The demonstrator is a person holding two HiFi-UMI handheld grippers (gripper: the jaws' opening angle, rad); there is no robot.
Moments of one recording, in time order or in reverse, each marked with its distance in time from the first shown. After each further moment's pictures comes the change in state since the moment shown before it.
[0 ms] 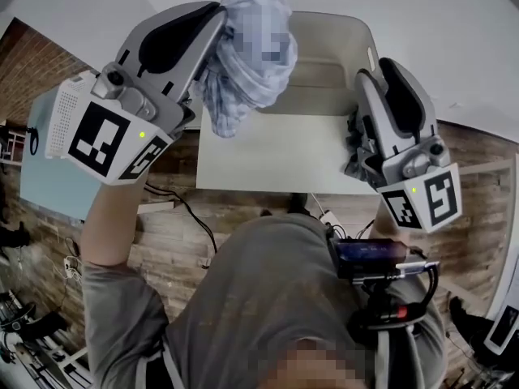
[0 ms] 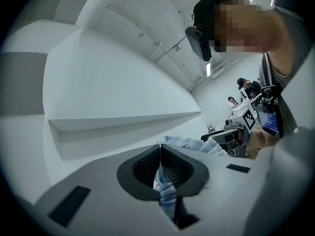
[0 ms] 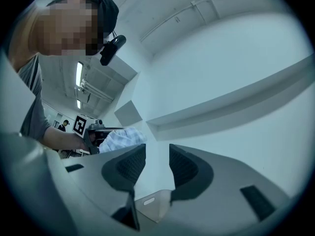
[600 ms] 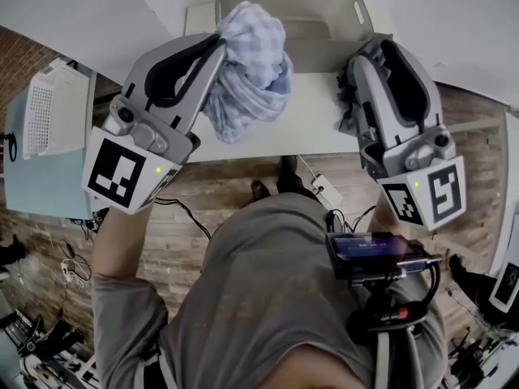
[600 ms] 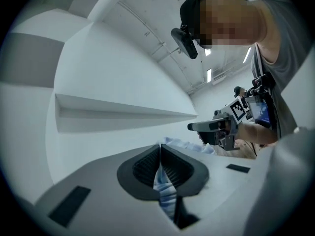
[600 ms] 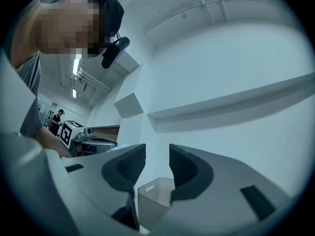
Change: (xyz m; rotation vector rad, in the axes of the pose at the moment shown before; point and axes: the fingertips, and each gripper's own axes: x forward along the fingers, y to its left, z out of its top) left arm -0.009 -0.050 -0.067 -0.134 0.026 -0.067; right arm -0.010 -0.002 -0.014 -0.042 0.106 -0.083
